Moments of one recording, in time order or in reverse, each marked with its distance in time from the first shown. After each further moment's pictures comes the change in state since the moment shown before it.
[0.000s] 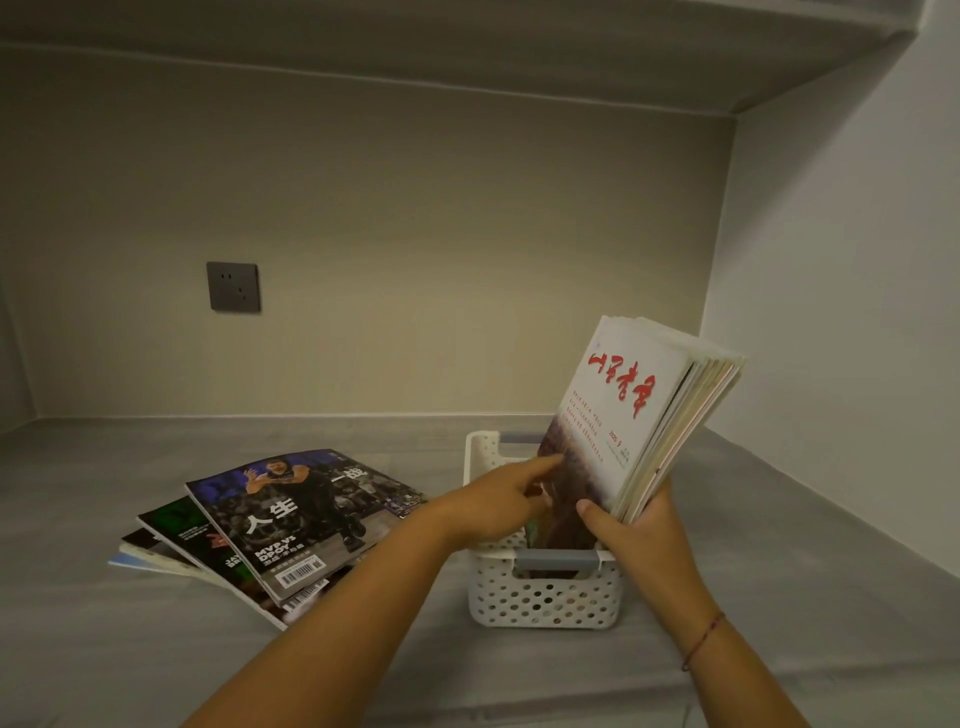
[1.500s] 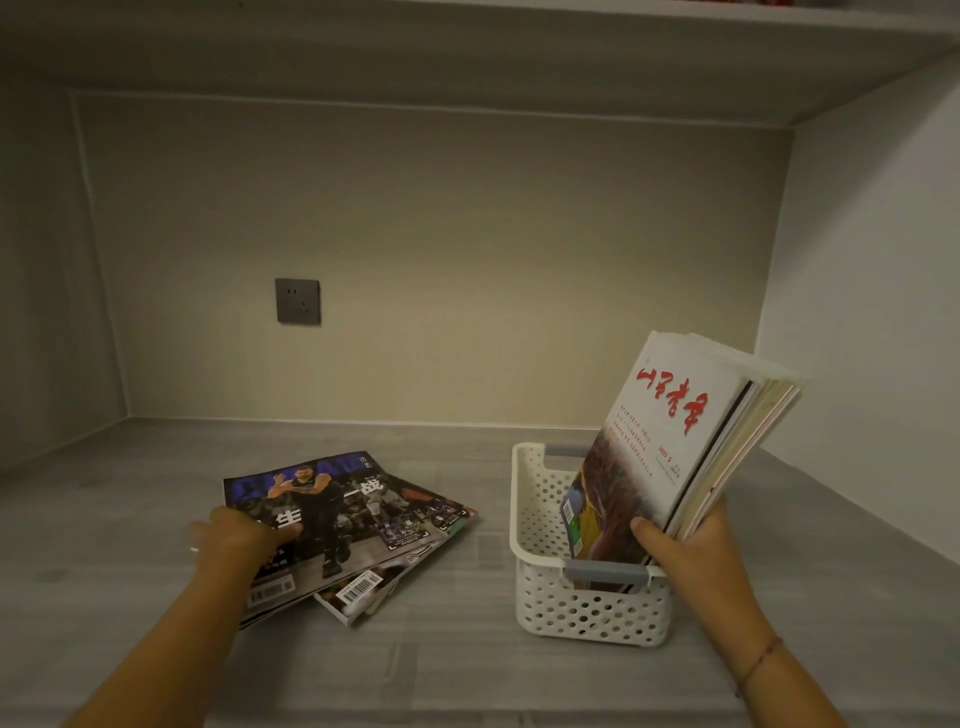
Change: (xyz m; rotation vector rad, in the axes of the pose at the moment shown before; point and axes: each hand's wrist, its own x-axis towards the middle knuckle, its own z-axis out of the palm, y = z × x) left_hand -0.154 -0.176 -0.130 0.030 1.002 -1.067; right_hand 0.000 0.001 -0.001 -0.057 0.057 0.093
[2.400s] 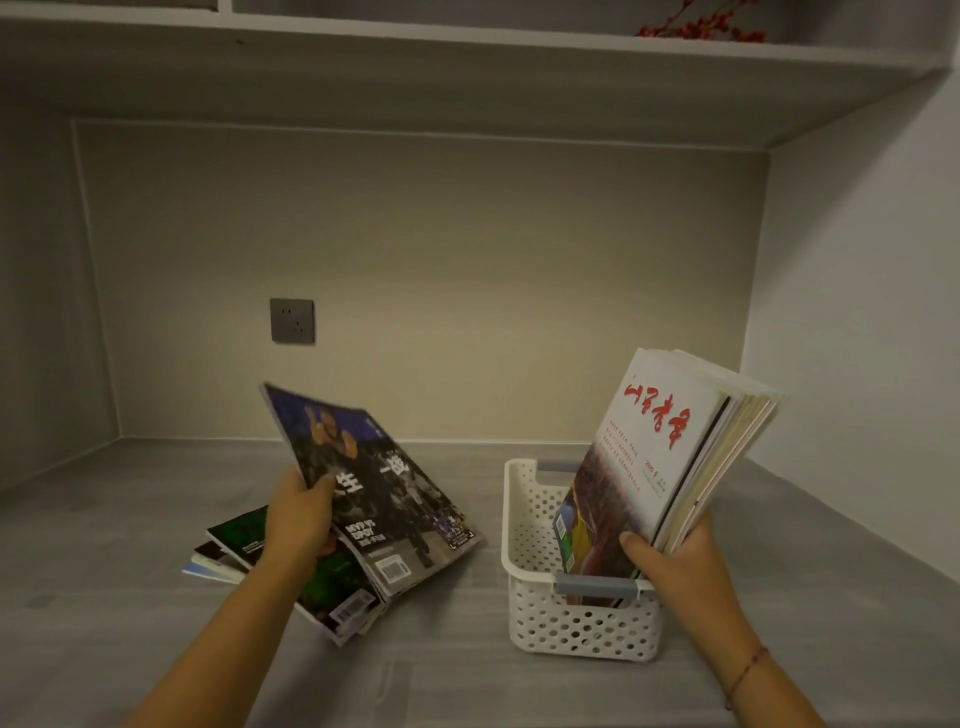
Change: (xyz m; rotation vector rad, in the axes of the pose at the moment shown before) left_hand -0.074 0.056 0.006 -0.784 -0.091 0.324; right_hand 0.002 0.002 0.000 0.003 -0.017 -0.020
